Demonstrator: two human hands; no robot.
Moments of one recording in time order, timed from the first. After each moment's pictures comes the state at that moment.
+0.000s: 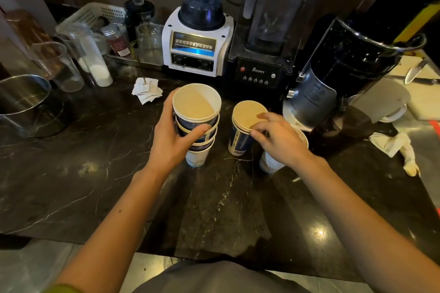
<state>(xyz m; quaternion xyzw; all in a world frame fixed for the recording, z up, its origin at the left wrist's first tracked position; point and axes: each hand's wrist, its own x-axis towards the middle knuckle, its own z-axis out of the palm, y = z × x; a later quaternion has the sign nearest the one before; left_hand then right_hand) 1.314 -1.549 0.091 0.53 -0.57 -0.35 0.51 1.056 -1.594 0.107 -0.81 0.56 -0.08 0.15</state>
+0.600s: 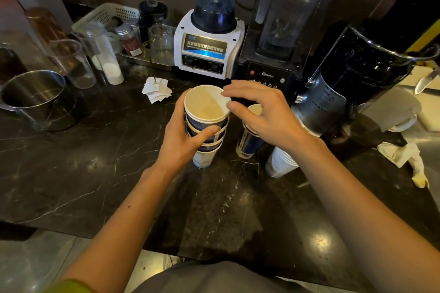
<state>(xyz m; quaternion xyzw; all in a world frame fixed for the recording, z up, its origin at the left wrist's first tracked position) 1.315 -1.549 0.088 0.52 -0.57 -0.36 0.52 1.124 -1.589 0.179 -0.85 0.38 -0.29 0.22</state>
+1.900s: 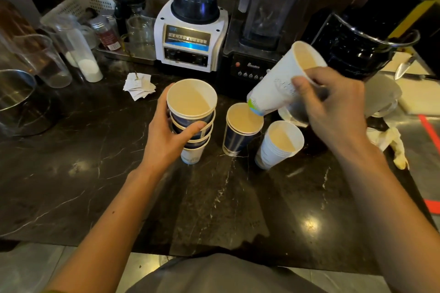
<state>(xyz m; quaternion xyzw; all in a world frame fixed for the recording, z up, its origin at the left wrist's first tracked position) 1.316 -1.549 0.090 0.52 -0.57 -0.36 0.53 1.049 -1.563 0.210 -0.75 0.55 -0.37 0.02</state>
